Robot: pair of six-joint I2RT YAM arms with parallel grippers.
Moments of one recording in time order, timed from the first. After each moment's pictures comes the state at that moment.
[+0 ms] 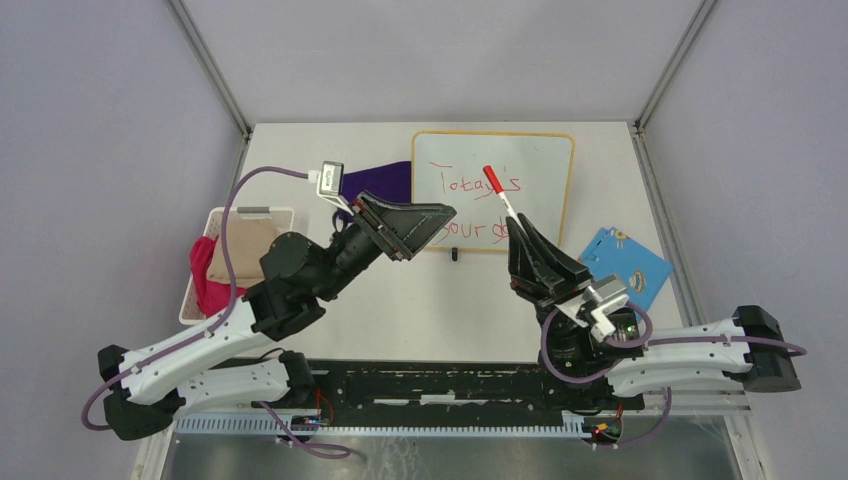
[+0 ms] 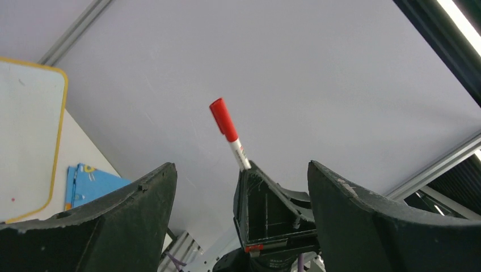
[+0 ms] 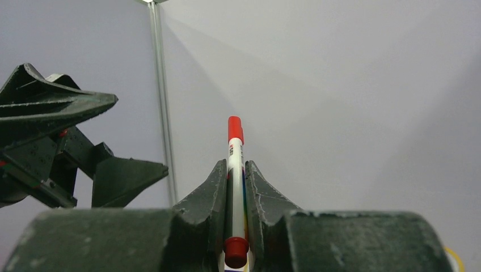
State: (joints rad) left arm -1.08 0.89 0.99 0.28 -0.18 -0.89; right arm 1.52 0.91 0.56 1.51 0.70 -0.86
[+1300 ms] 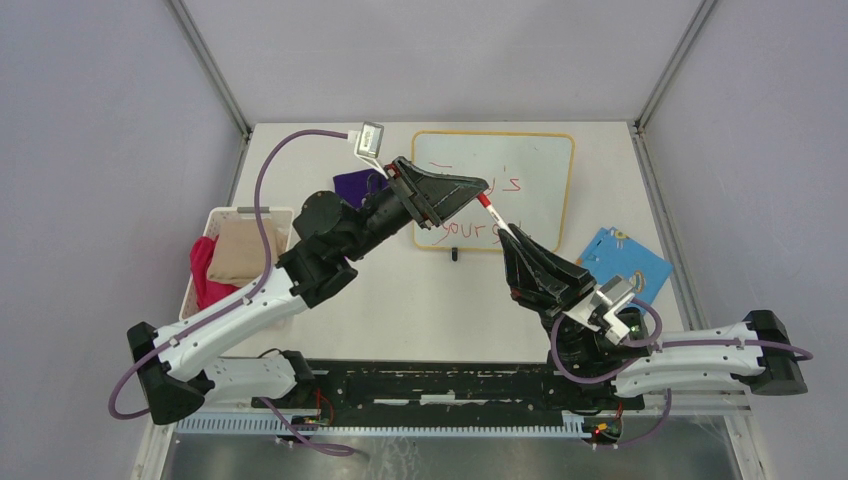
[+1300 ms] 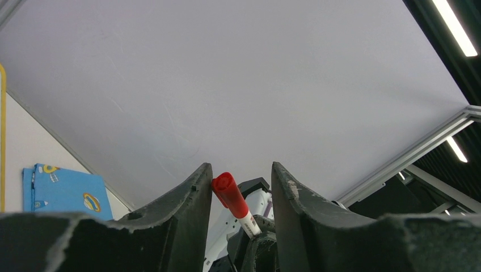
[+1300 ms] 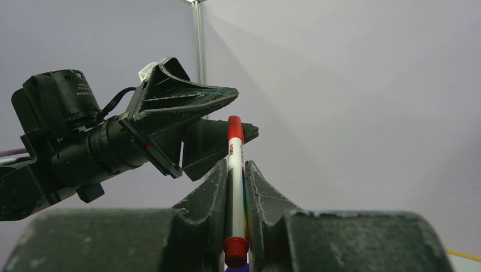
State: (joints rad) left arm -0.96 1.13 1.14 0.39 0.09 -0.97; right arm 1.52 0.83 0.53 1.35 0.61 -0.68
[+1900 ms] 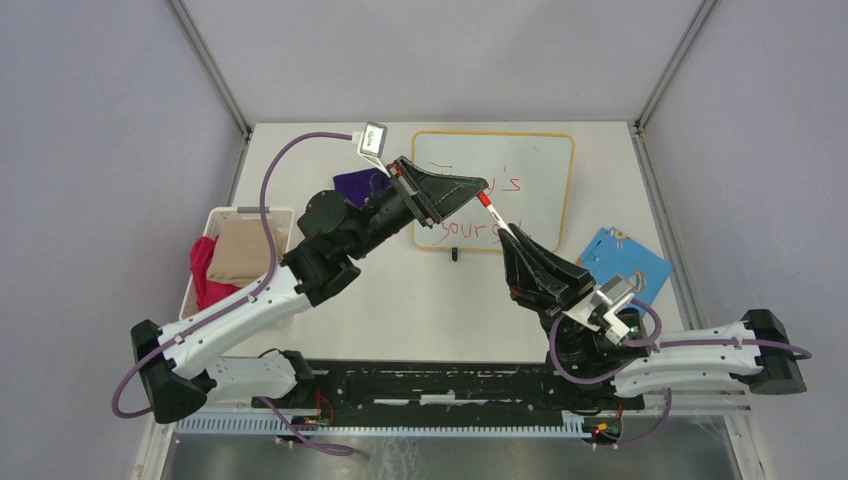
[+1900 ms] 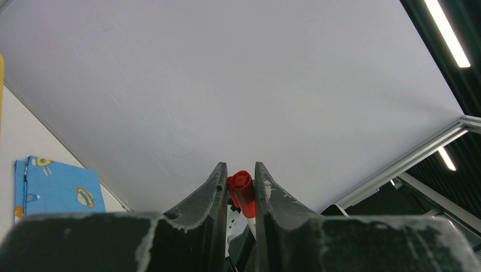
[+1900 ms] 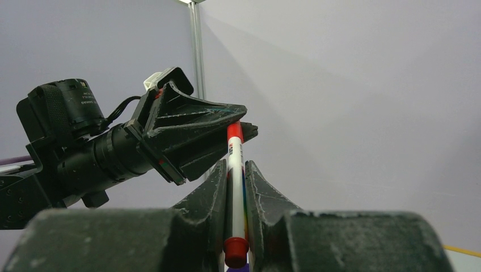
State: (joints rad) left arm -0.95 1.15 1.12 0.41 0.11 -1.02; right arm 1.52 0.85 0.53 1.38 0.62 -0.69
